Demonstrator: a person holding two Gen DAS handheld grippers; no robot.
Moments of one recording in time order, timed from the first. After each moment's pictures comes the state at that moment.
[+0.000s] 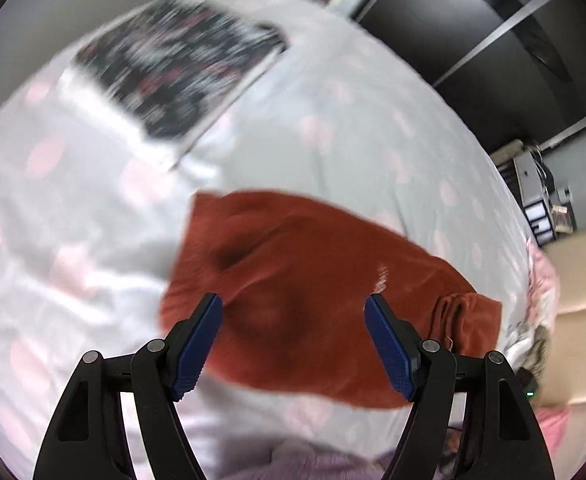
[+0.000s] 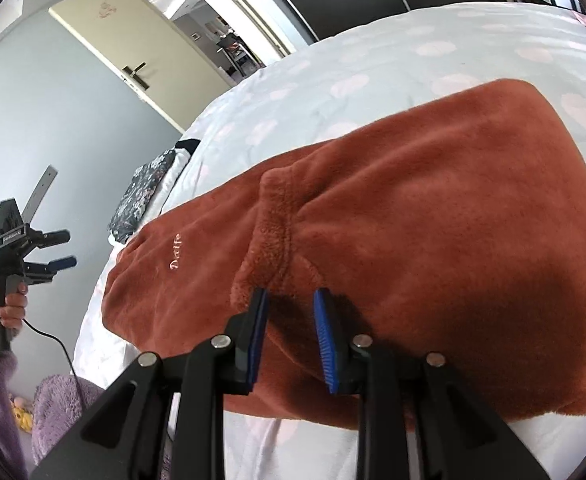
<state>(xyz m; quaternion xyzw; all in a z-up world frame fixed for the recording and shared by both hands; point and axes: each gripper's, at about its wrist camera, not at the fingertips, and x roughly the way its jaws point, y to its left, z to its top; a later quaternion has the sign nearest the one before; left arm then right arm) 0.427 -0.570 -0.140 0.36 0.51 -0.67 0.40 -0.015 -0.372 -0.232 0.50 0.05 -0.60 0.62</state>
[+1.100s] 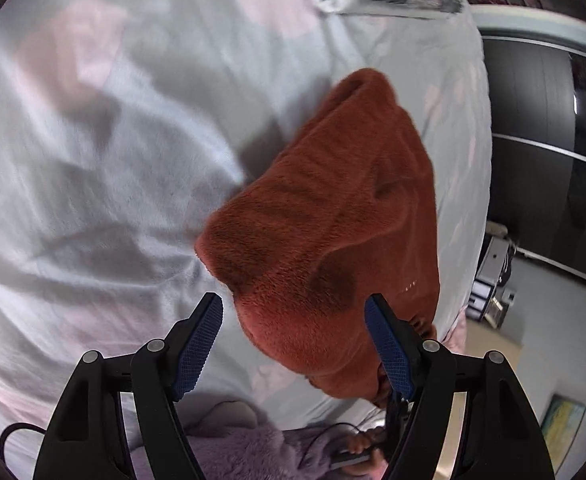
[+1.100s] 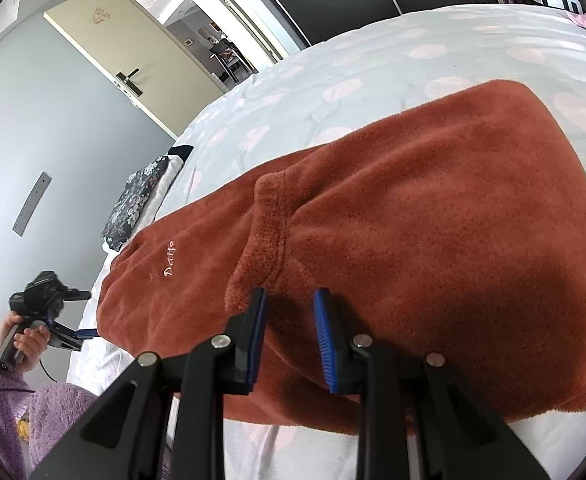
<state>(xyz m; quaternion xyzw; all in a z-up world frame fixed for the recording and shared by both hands) 0.491 -0.558 -0.271 0.25 0.77 -0.49 0.33 -0.014 -0.374 -0.235 0.49 0.05 -0.62 0.61</state>
